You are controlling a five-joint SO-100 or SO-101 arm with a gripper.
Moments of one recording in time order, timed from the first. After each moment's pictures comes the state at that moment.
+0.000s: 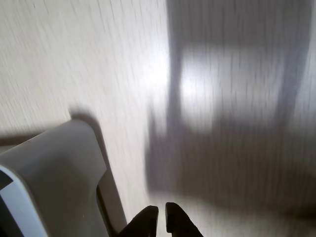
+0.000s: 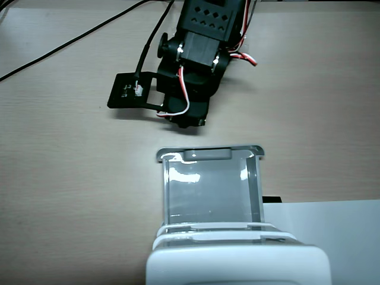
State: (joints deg) arm 13.4 139.8 139.7 68.6 -8.0
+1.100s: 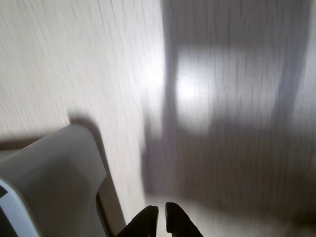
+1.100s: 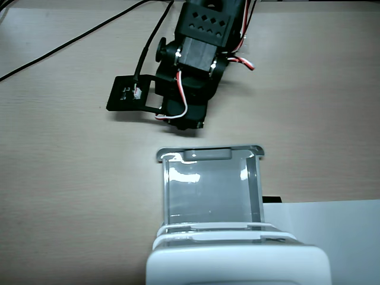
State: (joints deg) arm 14.0 137.0 139.7 66.4 -8.6
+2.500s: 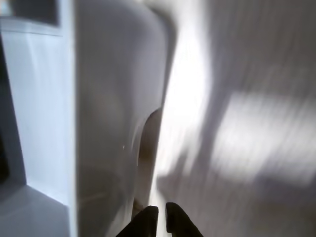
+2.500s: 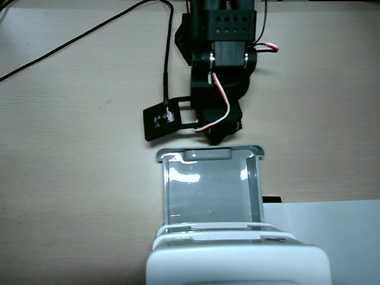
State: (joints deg) arm -5.2 143.0 152.2 47.5 -6.9
